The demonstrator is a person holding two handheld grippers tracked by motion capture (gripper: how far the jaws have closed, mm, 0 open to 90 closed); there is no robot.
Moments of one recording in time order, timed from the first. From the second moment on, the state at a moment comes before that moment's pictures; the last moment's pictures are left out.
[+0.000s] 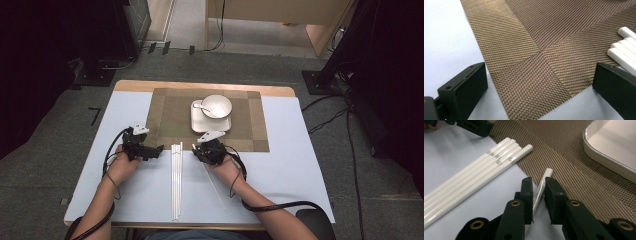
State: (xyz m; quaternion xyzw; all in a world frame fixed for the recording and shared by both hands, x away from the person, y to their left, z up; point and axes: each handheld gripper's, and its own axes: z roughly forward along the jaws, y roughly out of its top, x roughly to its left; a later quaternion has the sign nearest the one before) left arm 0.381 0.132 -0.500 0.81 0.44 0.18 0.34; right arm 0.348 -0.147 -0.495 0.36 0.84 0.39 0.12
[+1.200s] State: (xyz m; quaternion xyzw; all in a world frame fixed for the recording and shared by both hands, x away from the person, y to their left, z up) left arm 0.381 0.132 -0.500 0.81 0.44 0.18 0.34; right arm 0.375 -0.180 -0.495 0.38 0.83 0.39 0.13
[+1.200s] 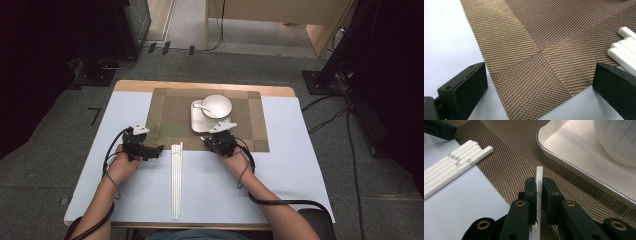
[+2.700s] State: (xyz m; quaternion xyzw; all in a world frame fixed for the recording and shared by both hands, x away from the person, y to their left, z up) left arm 0.381 0.132 -0.500 0.81 0.44 0.18 0.34; right arm 0.358 -0.198 -0.491 0.37 0.82 0.43 0.12
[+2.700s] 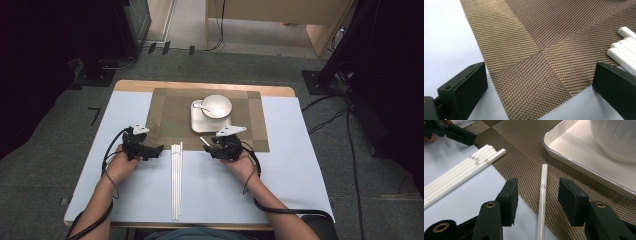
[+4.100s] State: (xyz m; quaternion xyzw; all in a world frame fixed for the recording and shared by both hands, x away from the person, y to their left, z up) left arm 0.385 0.131 -0.497 0.82 0.44 0.17 0.32; right arm 0.309 -0.227 -0.493 0.40 0.81 0.42 0.13
